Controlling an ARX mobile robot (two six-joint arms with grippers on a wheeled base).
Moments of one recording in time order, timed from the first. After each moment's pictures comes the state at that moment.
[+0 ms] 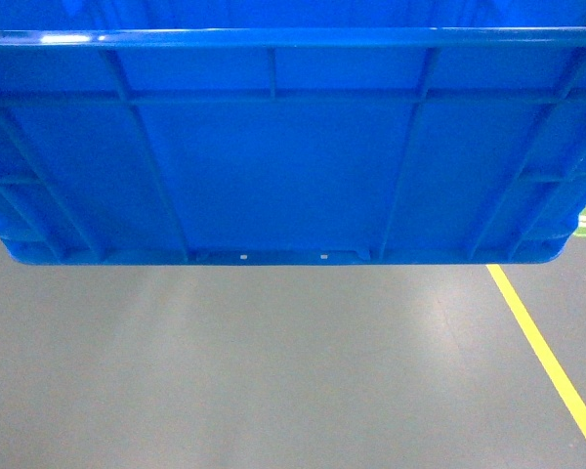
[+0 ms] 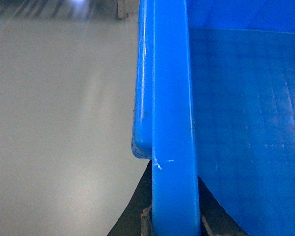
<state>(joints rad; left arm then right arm) -0.07 1.37 1.00 -0.01 -0.03 -0.05 0.20 1.43 1.05 -0.04 0.05 0.16</state>
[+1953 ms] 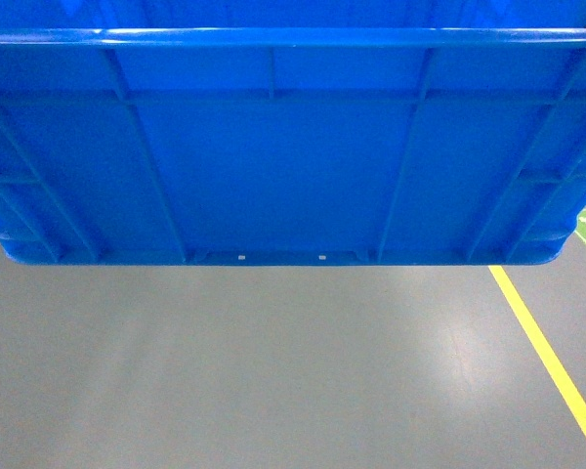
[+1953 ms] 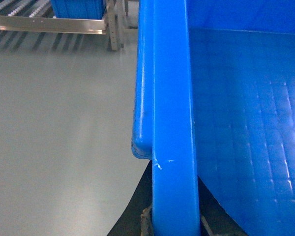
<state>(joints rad) -0.07 1.37 1.00 -0.01 -0.03 -0.05 0.20 1.44 1.05 -0.04 0.05 0.16</state>
